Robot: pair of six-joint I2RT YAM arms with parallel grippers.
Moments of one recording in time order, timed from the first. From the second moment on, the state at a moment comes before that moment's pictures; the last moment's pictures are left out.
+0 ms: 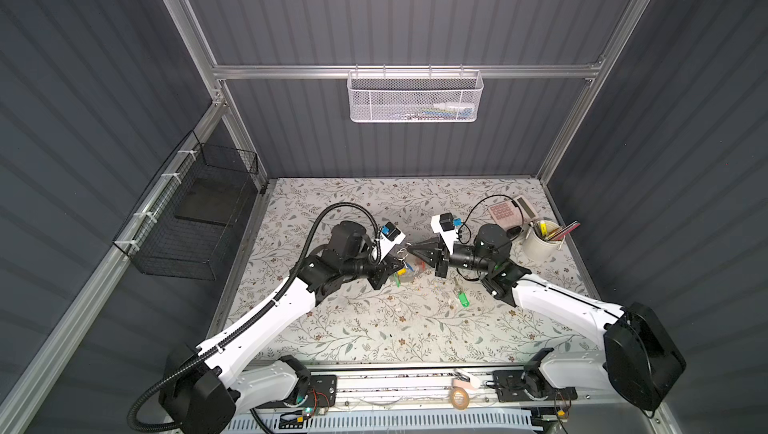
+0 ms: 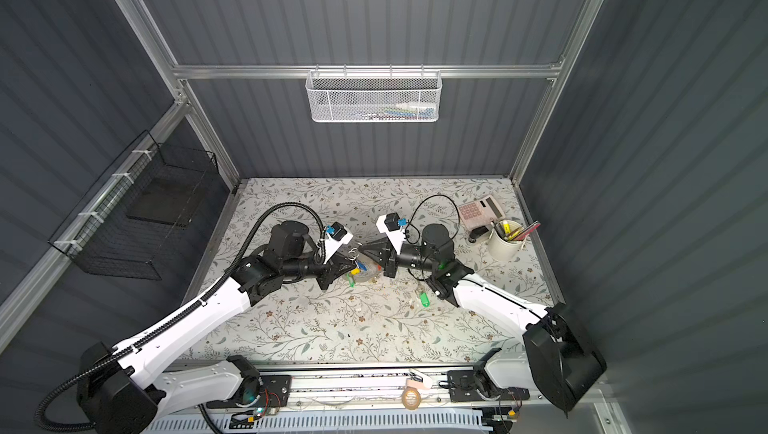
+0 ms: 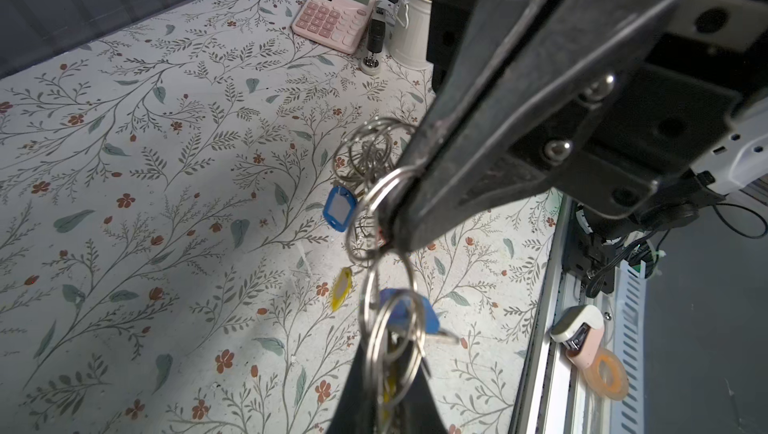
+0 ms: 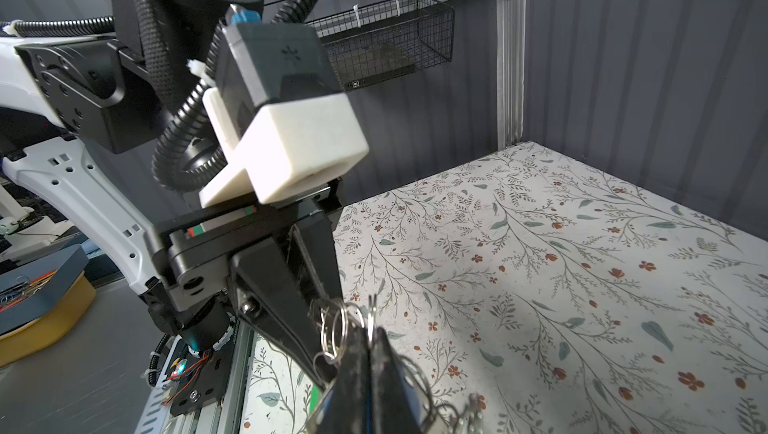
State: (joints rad) left arm -0.68 1.17 0.95 -0.41 0.46 0.09; right arm 0.61 1.31 0.71 0.56 -0.75 0.17
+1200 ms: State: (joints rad) left arm -0.75 1.11 0.93 -0.45 0.12 0.17; right arm 0.64 1.34 0.85 0.22 -0.68 0.27
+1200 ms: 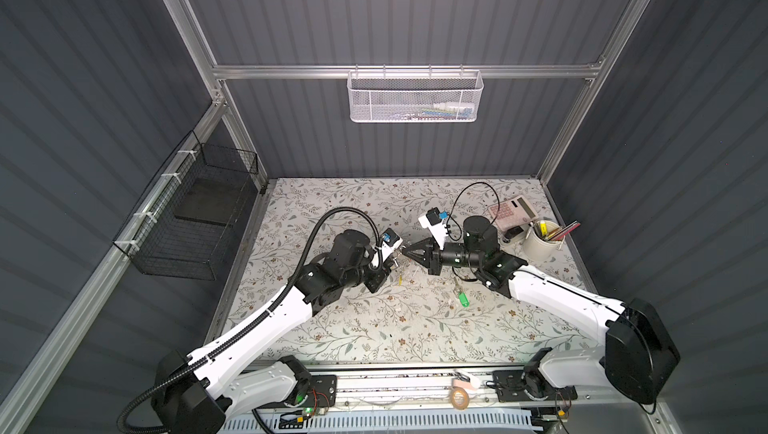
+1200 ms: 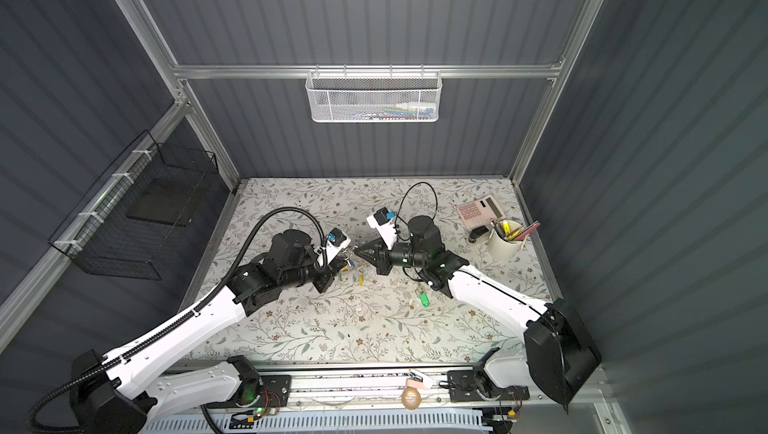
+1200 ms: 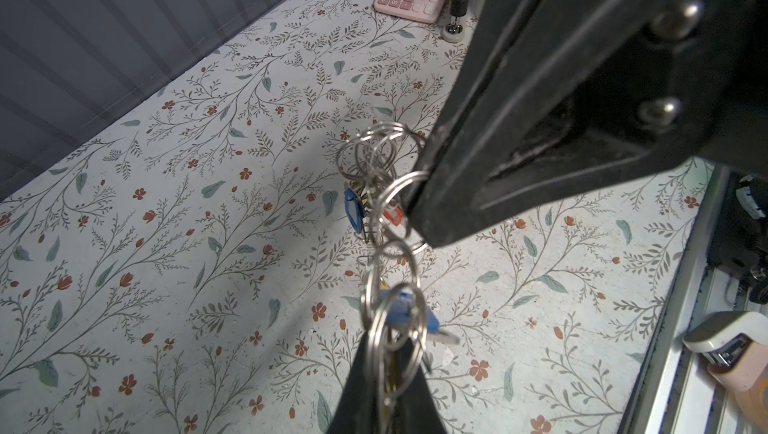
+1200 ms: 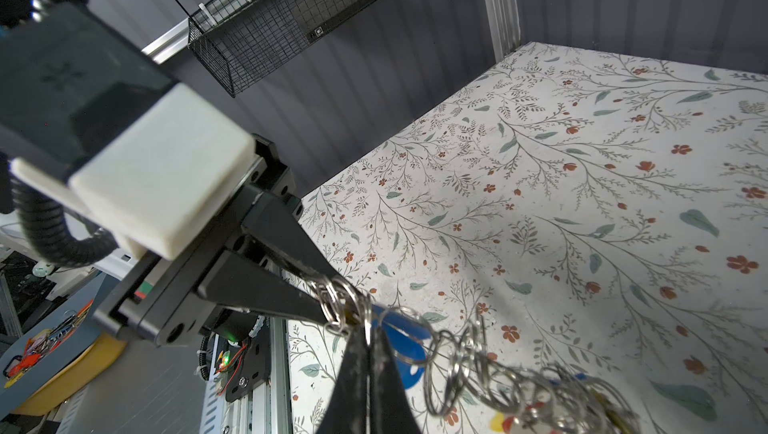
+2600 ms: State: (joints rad) left arm -0.79 1.13 0.92 -0.48 -0.01 0.18; right arm 0.67 1.44 0.93 0.17 -0.63 0.34
